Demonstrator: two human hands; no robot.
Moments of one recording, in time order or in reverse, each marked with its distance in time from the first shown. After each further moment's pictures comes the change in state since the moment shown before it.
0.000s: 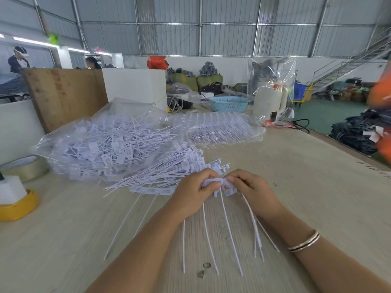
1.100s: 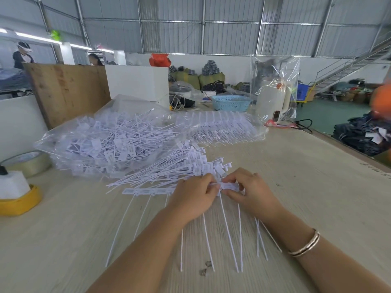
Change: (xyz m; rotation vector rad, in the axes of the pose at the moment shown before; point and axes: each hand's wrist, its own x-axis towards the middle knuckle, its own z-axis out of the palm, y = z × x) left_hand -0.004 0.002 0.003 0.413 -0.040 -0.108; right_hand 0.002 0.009 0.004 -0.520 -0.011 -0.182
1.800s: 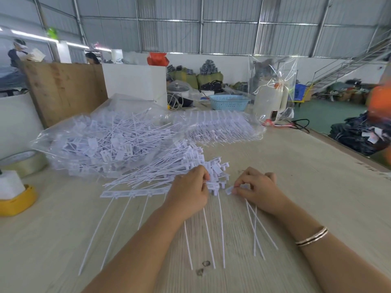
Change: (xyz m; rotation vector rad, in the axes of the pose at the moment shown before) left_hand 0.000 -0.001 -0.004 -0.039 0.066 -0.007; right_hand -0.002 0.033 -0.013 -0.134 -0.169 0.189
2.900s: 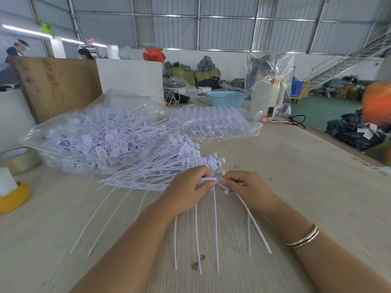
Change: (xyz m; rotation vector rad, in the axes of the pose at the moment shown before) left_hand 0.002 -0.010 0.005 -0.210 -0.064 0.149; right_hand -0.009 -0.040 -0.008 0.535 -0.045 -0.040
